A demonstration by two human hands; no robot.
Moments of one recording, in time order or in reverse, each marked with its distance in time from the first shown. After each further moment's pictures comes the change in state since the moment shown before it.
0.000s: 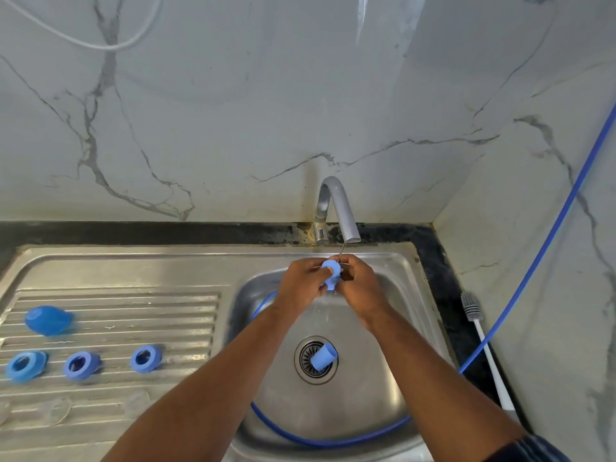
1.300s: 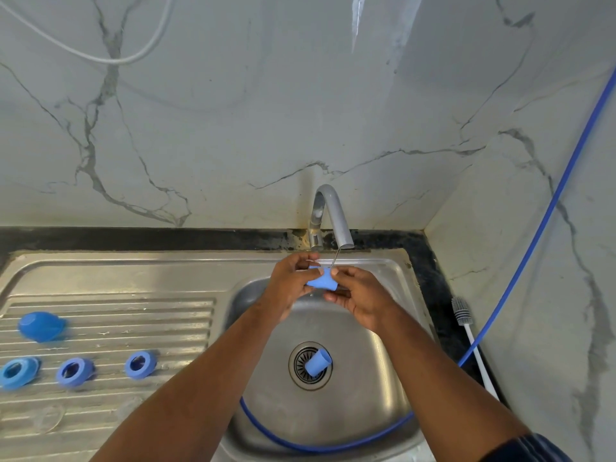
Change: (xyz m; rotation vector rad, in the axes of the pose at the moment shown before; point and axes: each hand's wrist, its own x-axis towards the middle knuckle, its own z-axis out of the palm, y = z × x) left_hand 0.009 0.001 -0.017 -0.176 -0.044 0.034; right_hand -0.005 -0.014 -0.017 0.409 -0.134 0.288
